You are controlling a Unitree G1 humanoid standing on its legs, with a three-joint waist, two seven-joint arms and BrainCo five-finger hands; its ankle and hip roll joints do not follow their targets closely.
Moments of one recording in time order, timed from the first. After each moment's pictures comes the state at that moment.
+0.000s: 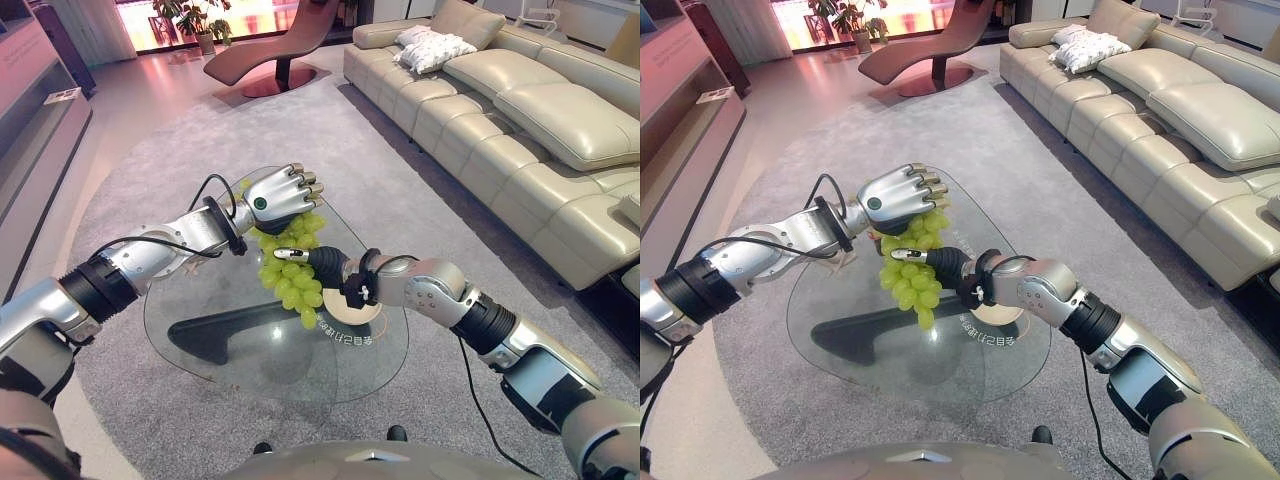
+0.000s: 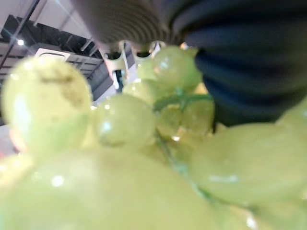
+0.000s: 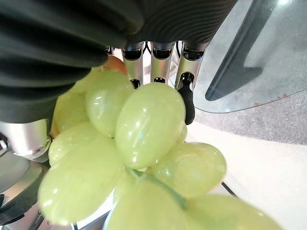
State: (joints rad) left arm -0.84 0.98 -0.91 0.05 0.98 -0.20 0.29; right arm -0.66 -0.44 0.74 0.03 1.04 0.62 0.11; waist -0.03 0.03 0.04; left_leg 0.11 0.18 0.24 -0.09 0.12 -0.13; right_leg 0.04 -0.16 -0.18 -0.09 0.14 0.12
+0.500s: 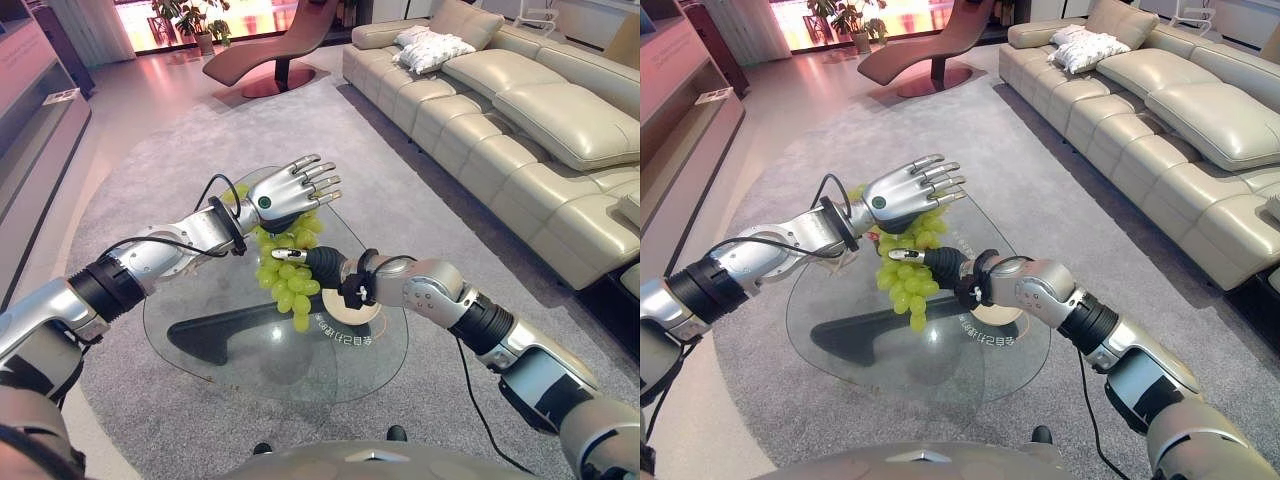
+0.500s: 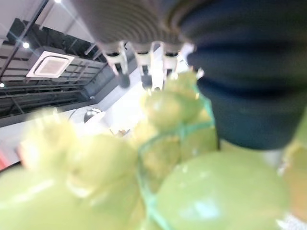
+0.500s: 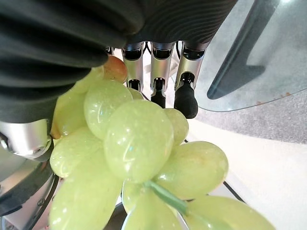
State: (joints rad) left arm -0.84 0.95 -0.91 0.07 0.98 -0.20 0.29; right arm -0.66 -0.42 0.74 0.03 1.02 0.61 0.12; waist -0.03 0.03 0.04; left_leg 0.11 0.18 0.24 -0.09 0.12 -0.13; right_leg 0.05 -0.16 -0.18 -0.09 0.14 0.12
